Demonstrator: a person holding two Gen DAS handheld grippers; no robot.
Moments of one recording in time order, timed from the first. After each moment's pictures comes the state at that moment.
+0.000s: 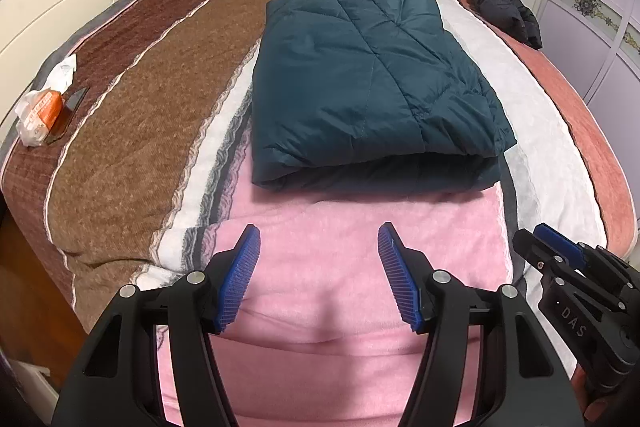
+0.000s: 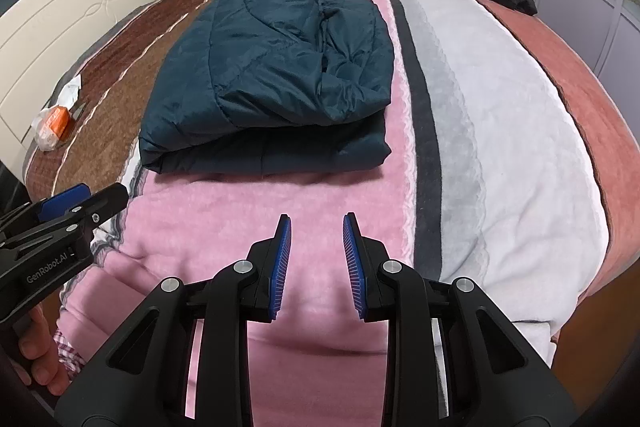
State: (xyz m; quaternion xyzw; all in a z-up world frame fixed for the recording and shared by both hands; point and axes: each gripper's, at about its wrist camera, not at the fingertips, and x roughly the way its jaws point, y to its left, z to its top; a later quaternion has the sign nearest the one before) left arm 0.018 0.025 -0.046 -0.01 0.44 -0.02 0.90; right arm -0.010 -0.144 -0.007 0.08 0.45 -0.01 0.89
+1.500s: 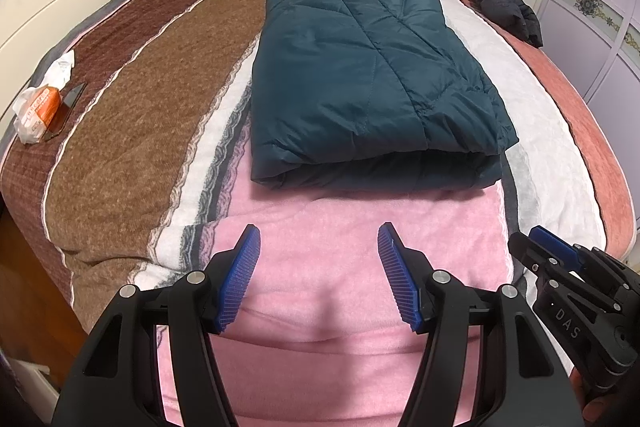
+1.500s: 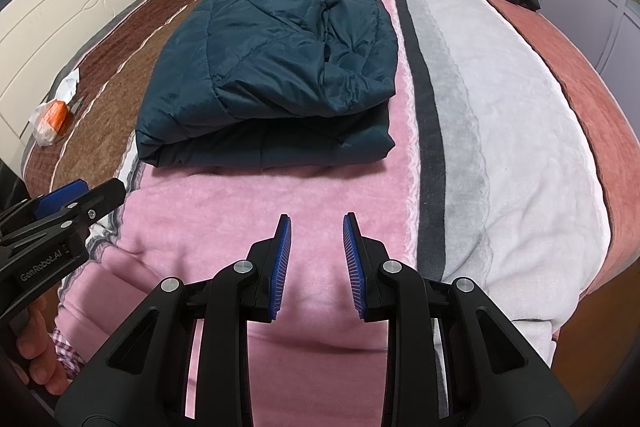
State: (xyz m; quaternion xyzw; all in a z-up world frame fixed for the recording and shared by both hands) left arm 0.020 0.025 -0.049 -0.01 0.45 -0.02 0.89; right arm -0.008 -0.145 -0.014 0.07 0.46 -0.01 0.89
